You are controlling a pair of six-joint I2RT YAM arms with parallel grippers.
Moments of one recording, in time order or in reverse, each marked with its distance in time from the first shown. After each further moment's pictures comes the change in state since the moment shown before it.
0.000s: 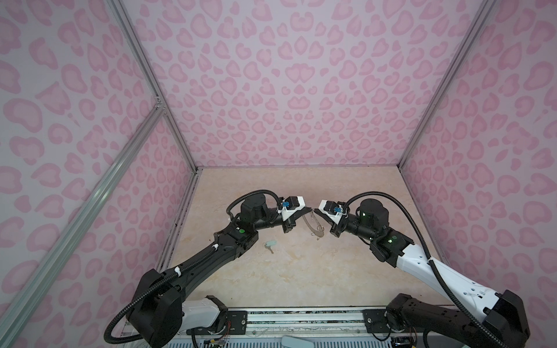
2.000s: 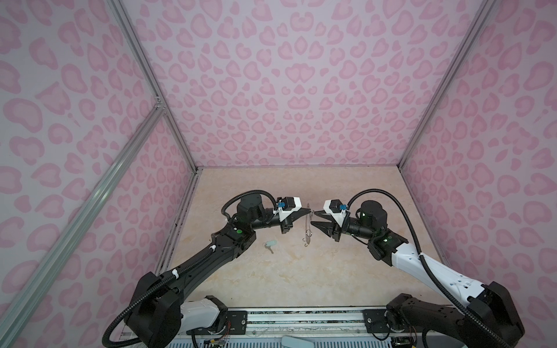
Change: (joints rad) left arm 0.024 -0.021 -0.013 0.032 0.096 -0.021; right arm -0.103 0.056 -0.111 0.174 -0.290 0.252
